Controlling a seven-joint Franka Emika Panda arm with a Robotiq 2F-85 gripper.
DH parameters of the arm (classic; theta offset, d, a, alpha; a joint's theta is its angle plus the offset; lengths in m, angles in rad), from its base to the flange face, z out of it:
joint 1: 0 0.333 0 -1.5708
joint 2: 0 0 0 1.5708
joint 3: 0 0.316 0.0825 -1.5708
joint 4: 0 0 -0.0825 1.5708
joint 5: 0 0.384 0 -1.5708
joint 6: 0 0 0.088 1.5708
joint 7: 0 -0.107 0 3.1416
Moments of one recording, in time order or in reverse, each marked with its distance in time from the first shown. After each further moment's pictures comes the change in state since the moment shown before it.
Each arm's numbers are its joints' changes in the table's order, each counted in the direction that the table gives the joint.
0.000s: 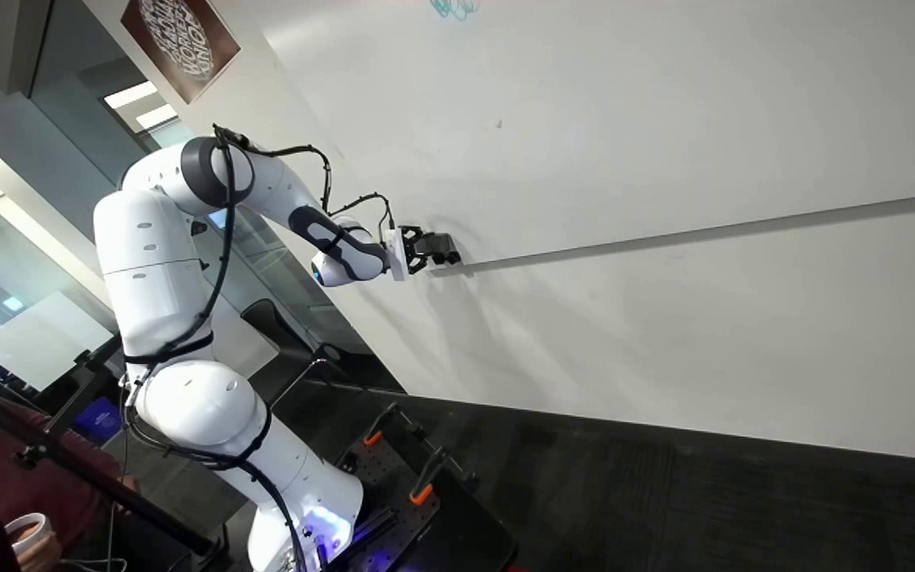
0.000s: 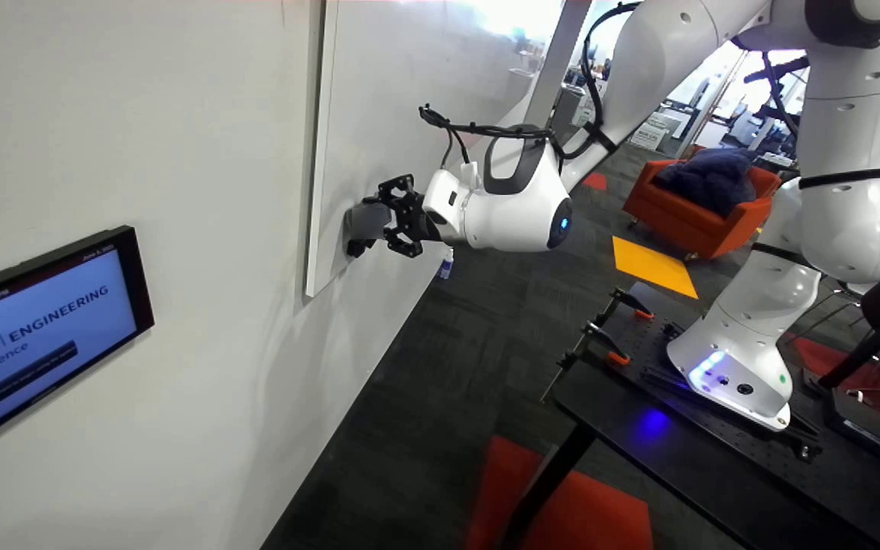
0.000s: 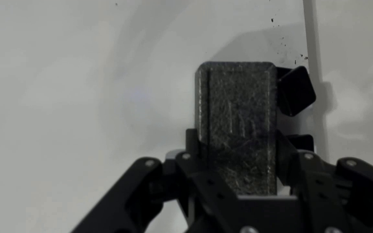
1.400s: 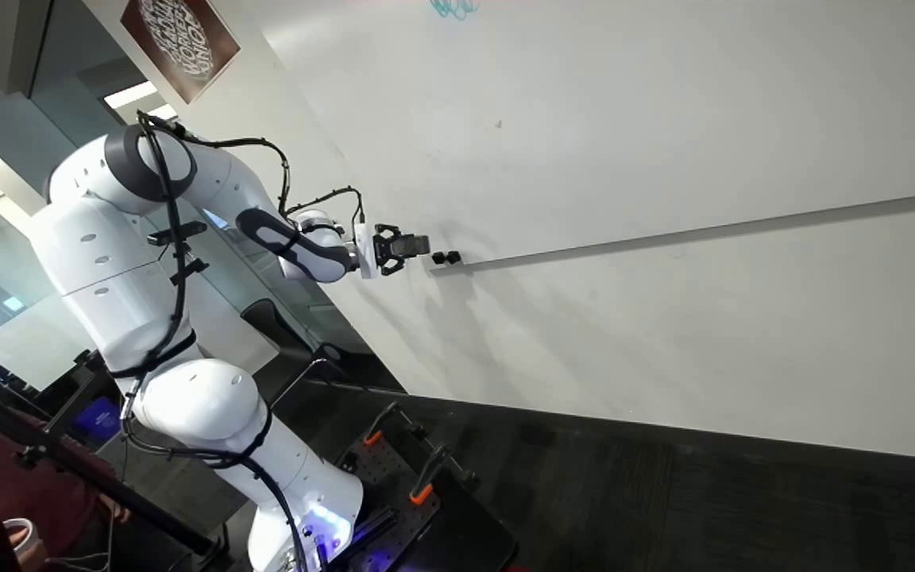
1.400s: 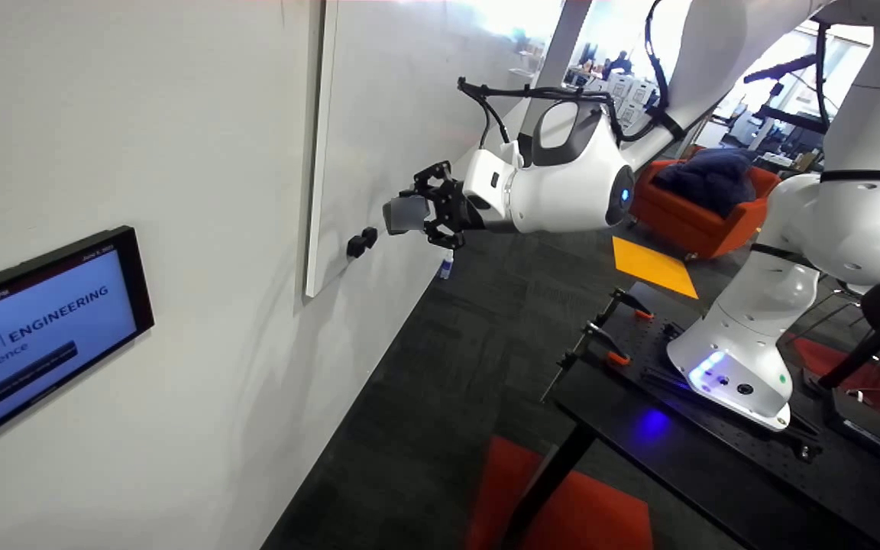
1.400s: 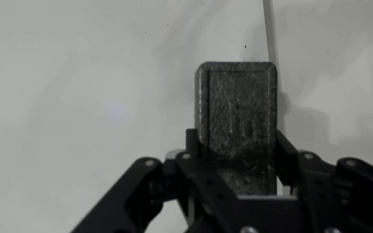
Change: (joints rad) arm 0.075 -0.240 -0.031 0.182 0.284 -0.068 0.188
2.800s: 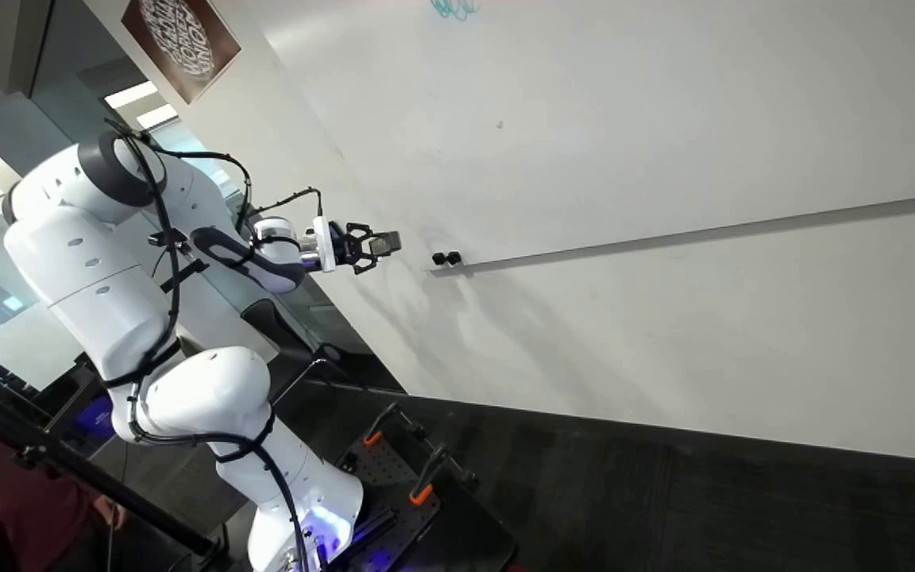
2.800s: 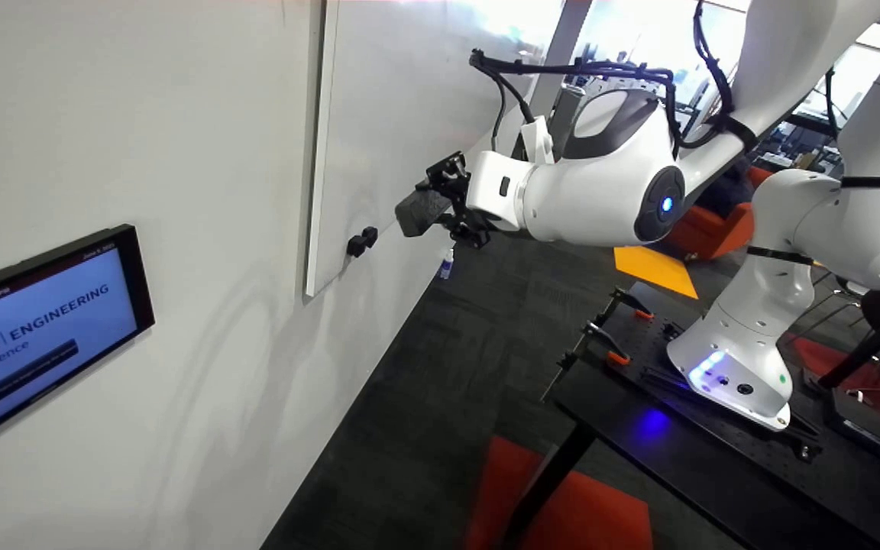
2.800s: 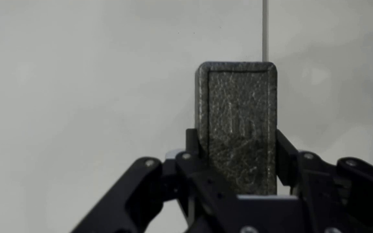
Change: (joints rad) arm 0.353 -0.074 -0.146 -0.006 0.427 0.246 0.399
